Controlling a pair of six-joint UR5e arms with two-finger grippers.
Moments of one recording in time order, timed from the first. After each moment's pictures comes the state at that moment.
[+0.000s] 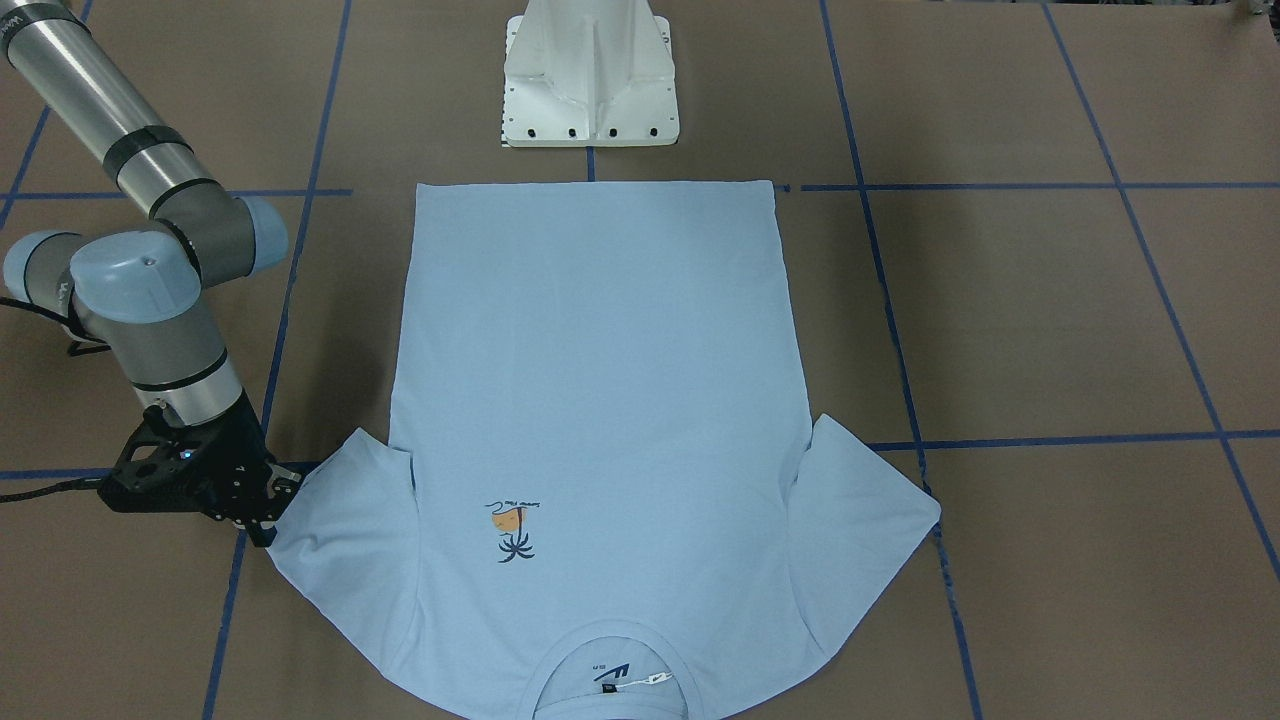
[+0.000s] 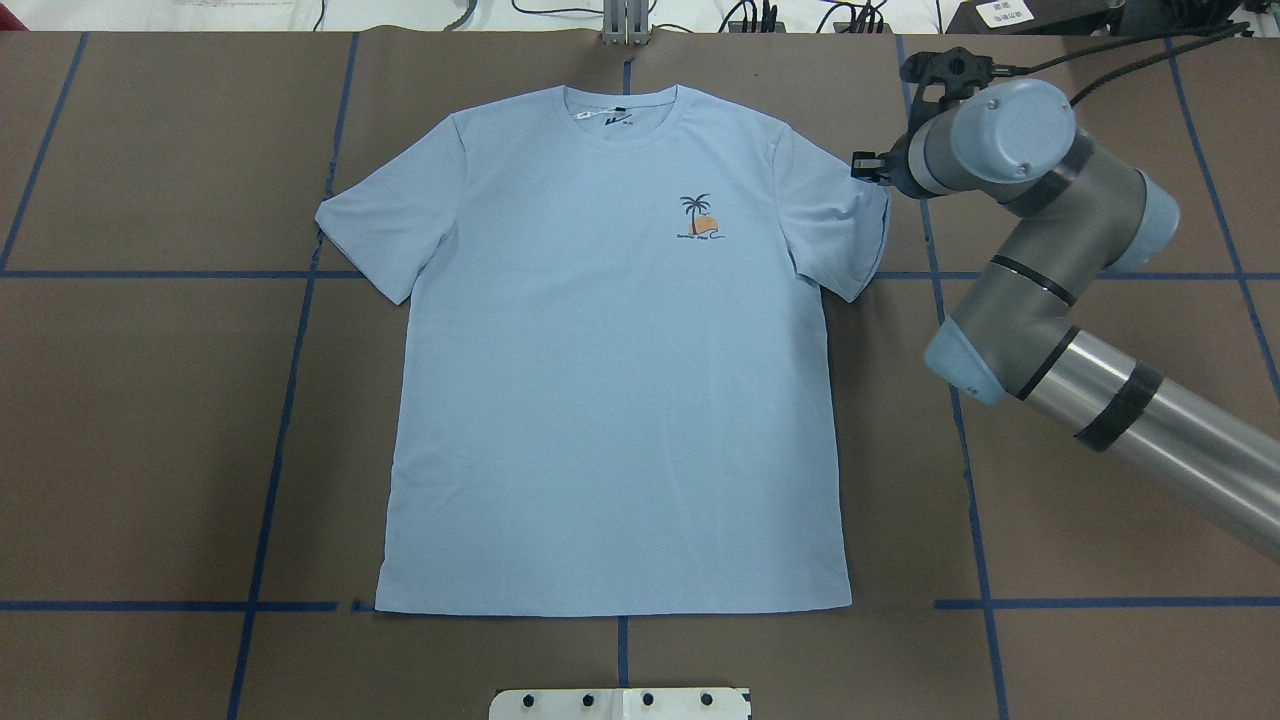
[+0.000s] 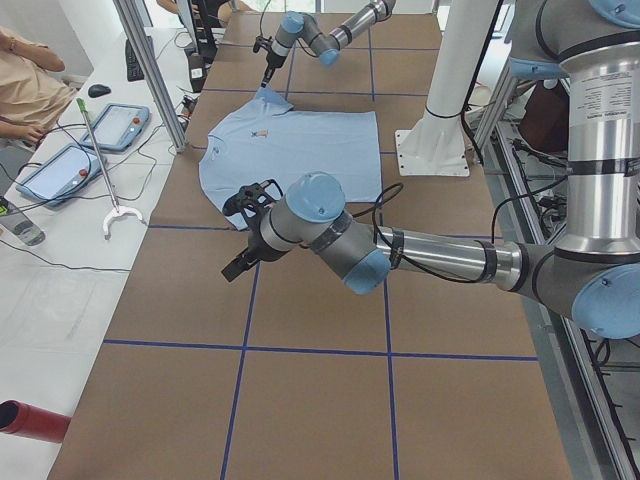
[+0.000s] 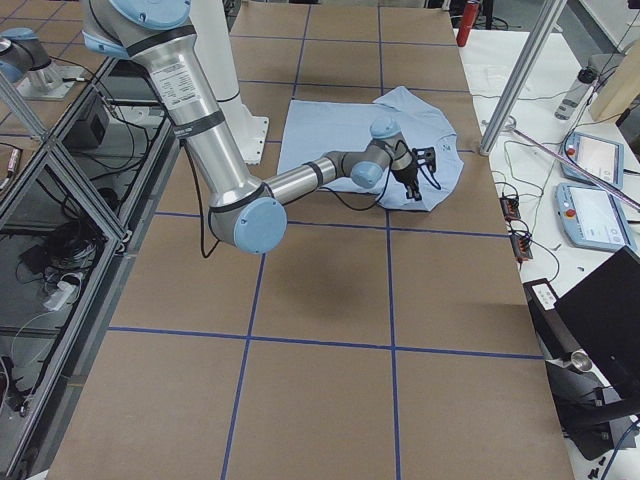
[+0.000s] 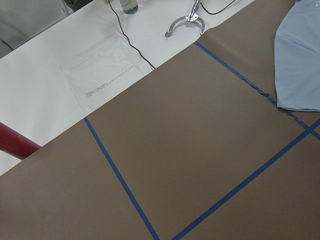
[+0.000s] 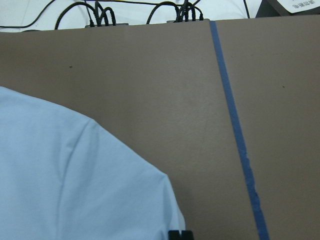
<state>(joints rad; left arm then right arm) -1.63 -1.48 -1.80 -2.22 -2.37 0.13 0.81 -1.04 1.47 -1.17 1.64 1.10</state>
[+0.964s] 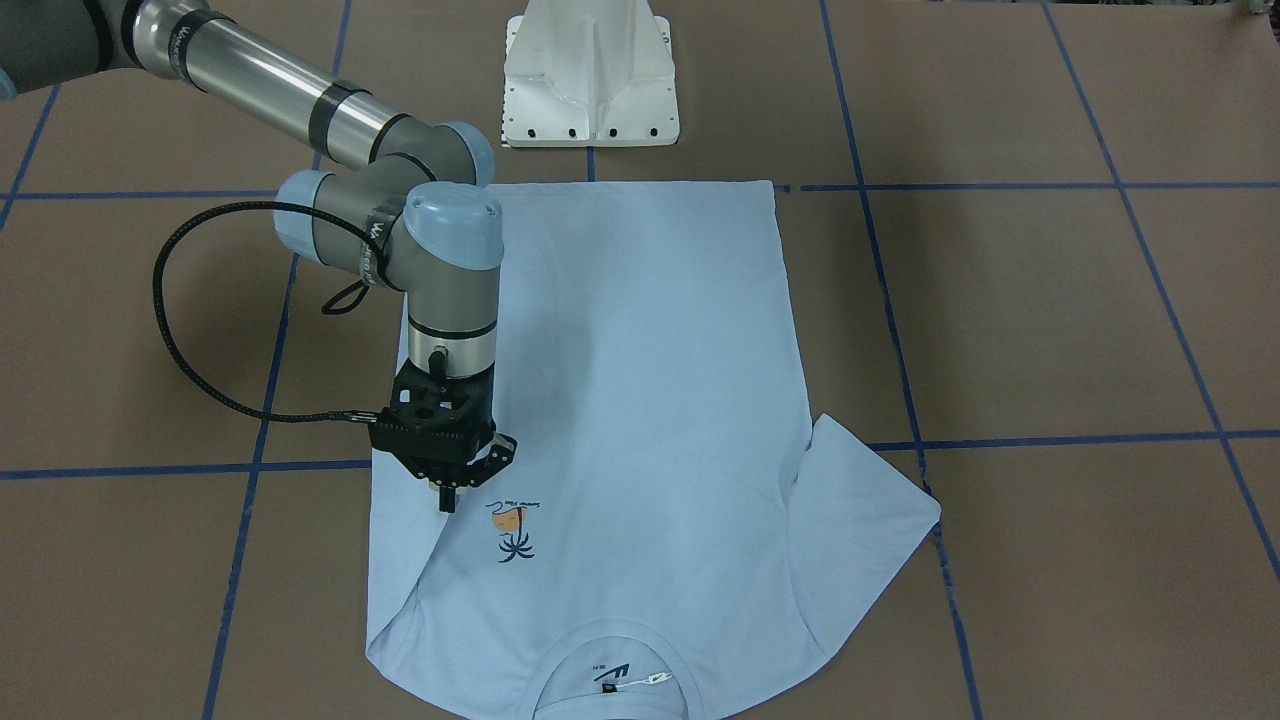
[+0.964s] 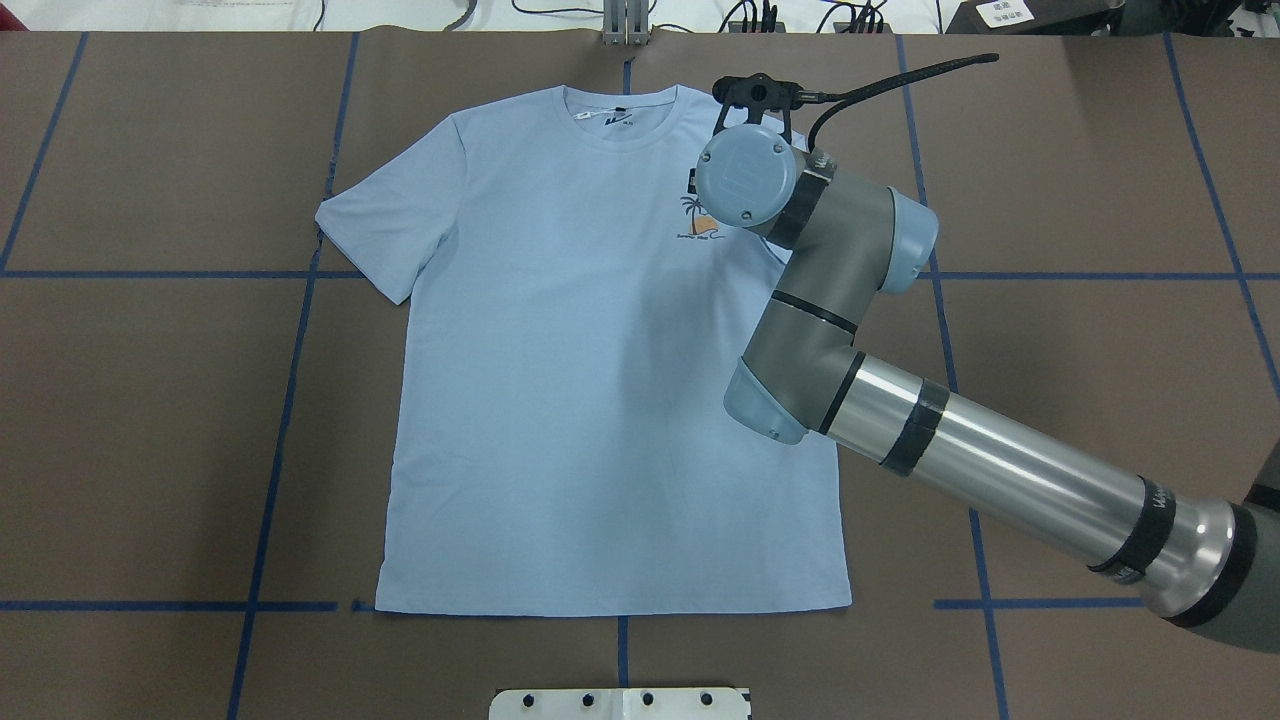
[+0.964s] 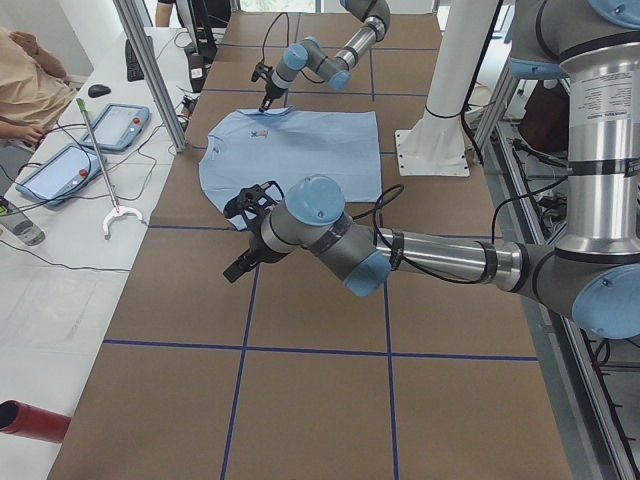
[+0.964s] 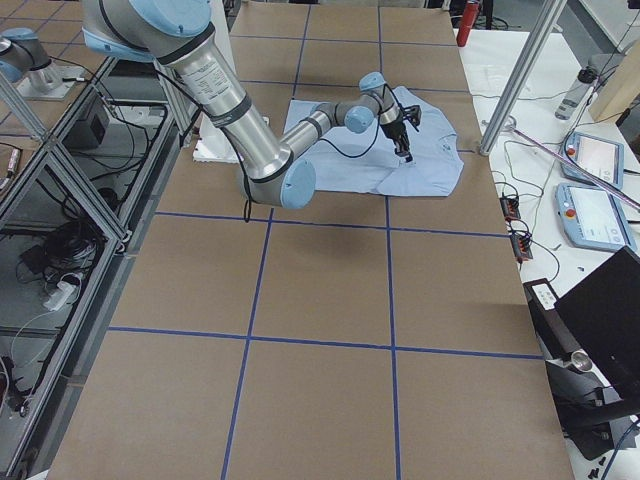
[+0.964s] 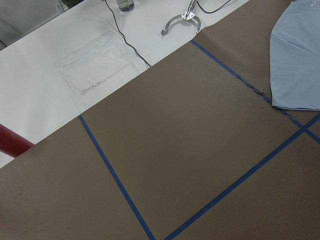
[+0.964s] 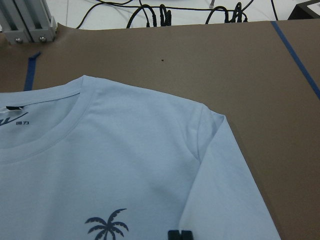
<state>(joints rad) -1.63 -1.48 -1.79 -2.22 -2.39 0.13 0.65 -0.76 1.29 -1.35 1.42 1.27</state>
